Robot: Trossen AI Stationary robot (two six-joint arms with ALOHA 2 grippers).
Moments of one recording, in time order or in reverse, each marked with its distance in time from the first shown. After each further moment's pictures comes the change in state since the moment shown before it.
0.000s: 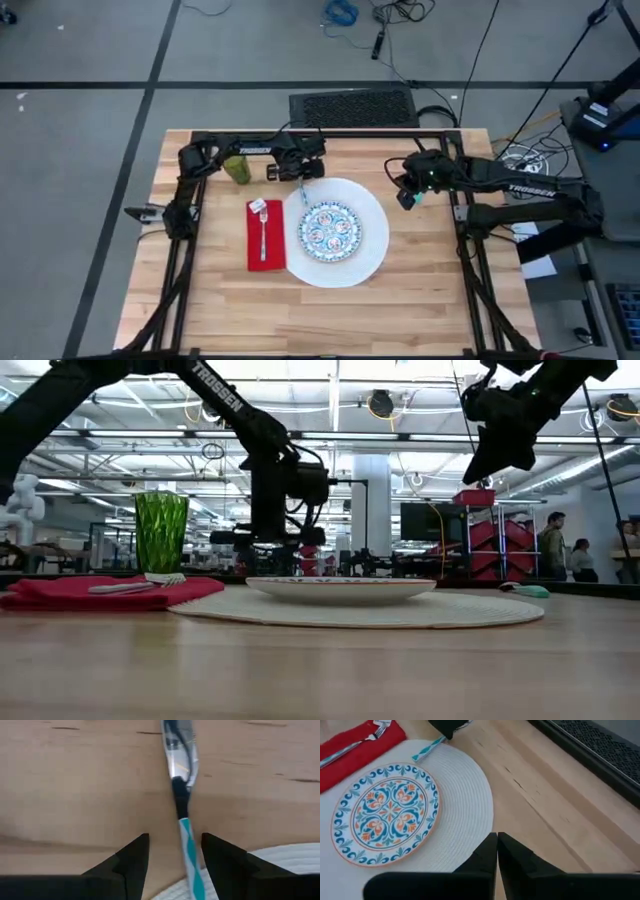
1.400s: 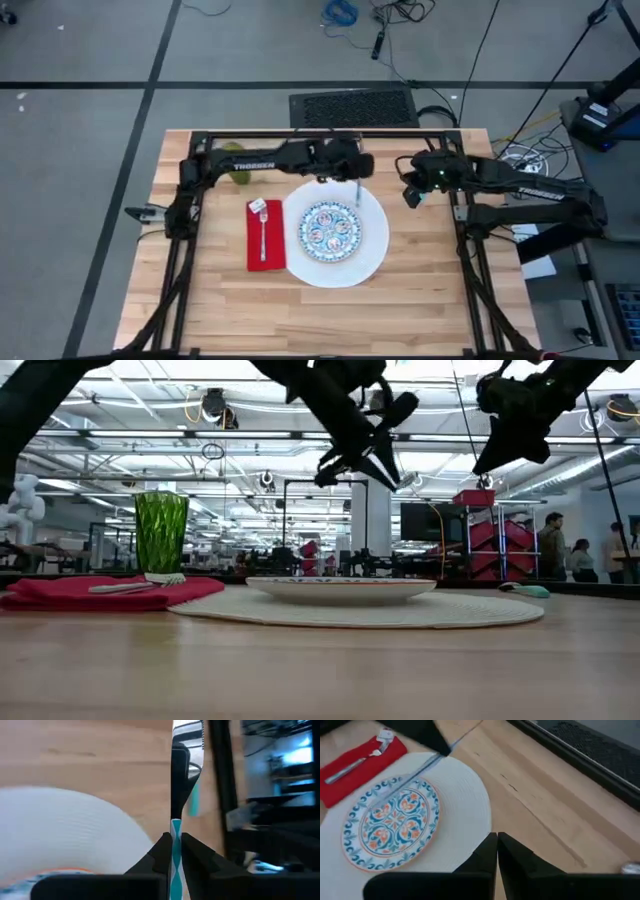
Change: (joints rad) left arm -0.268 -0.022 0.323 0.364 -0.015 -0.097; right arm -0.001 -0.112 0.001 -0.065 0.035 0.050
